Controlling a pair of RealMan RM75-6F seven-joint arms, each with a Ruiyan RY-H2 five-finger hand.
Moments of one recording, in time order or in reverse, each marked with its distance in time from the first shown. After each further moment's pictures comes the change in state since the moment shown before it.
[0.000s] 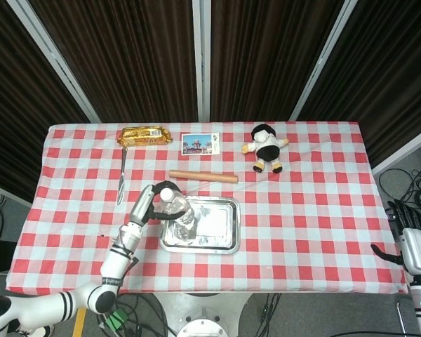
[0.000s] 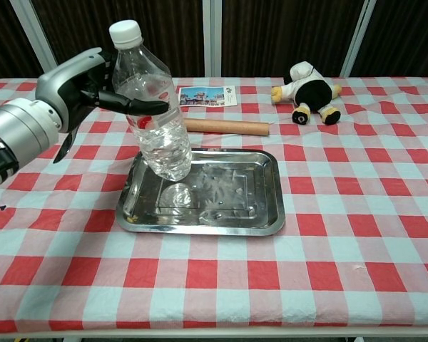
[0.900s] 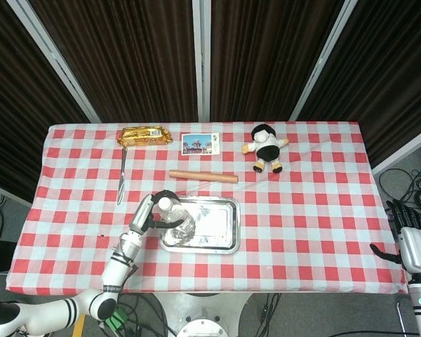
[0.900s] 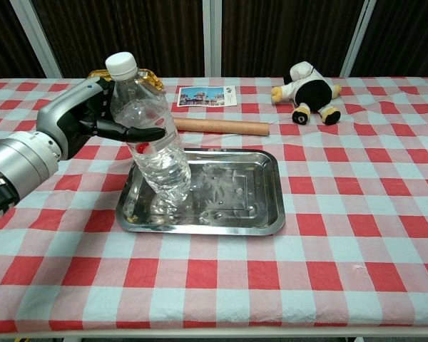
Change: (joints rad) left arm 0.042 -0.061 0.056 0.107 0.073 0.006 -0.117; right arm 0.009 -0.004 0.000 -0.001 0.015 -0.028 -0.013
